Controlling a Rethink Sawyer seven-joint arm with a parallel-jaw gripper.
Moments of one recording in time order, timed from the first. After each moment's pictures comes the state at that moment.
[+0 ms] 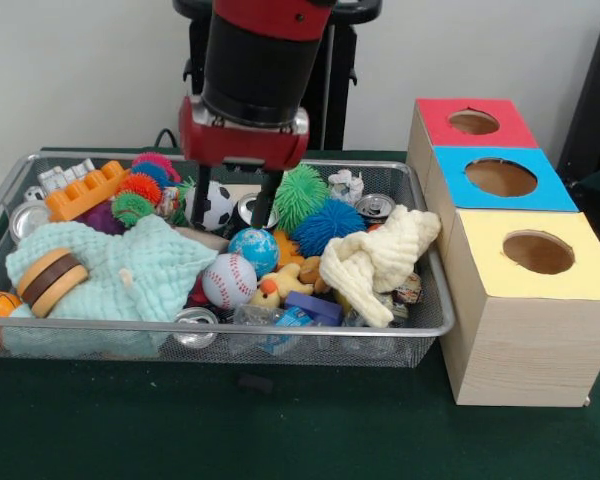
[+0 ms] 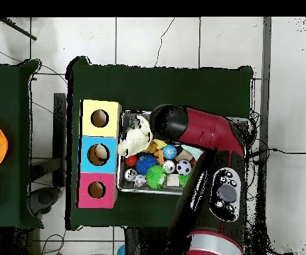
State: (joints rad) arm -0.13 -0.52 -0.25 1.36 0.04 0.68 1.23
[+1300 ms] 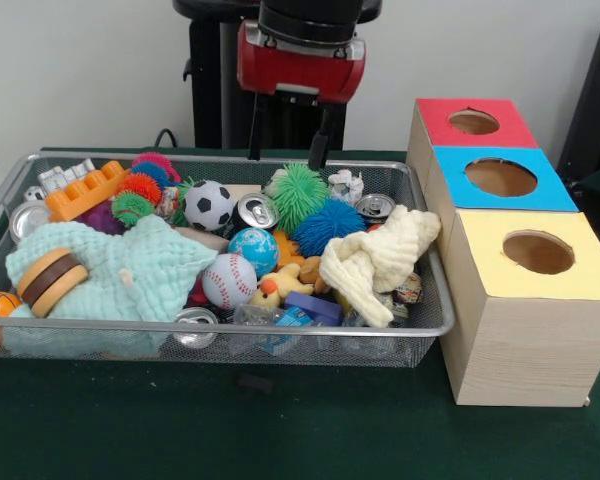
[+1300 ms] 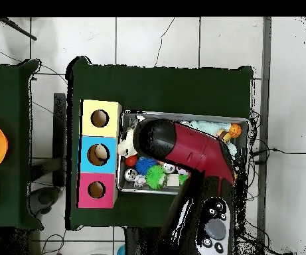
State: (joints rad) arm -0.06 -0.64 -0.29 1.53 0.17 0.64 1.34
